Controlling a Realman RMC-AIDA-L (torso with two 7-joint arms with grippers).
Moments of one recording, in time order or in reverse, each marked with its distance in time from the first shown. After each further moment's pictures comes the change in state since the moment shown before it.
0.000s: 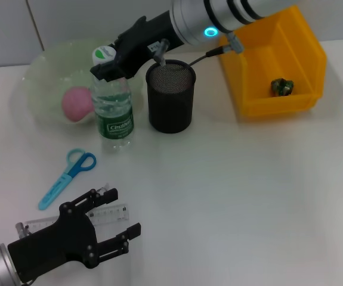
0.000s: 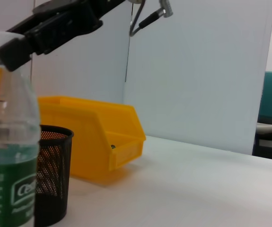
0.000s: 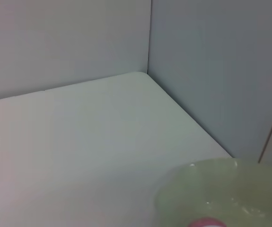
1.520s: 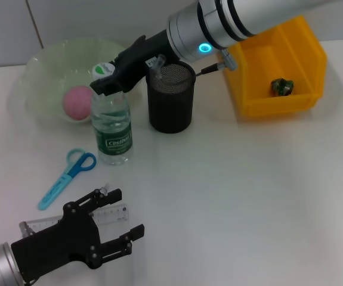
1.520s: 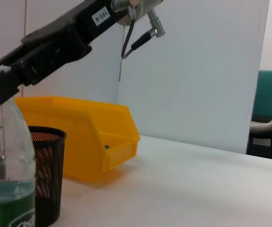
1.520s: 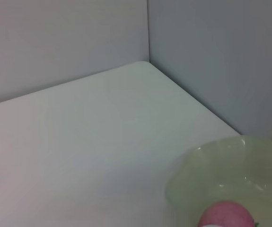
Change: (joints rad) left arm -0.010 -0.001 0.012 -0.002 0.001 0.000 0.000; right arm 0.025 0.000 -0.002 0.137 0.062 0.036 -0.009
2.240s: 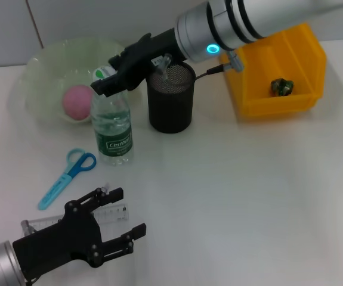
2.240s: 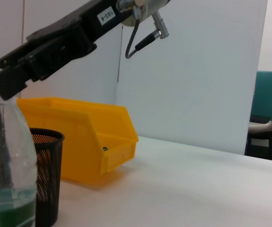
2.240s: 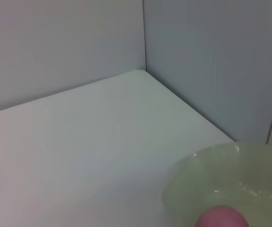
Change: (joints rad) left arm -0.008 0.000 0.001 -0.003 0.000 0.000 0.000; right arm -0.073 0.004 -0.016 -0.107 0.006 -0.009 0.013
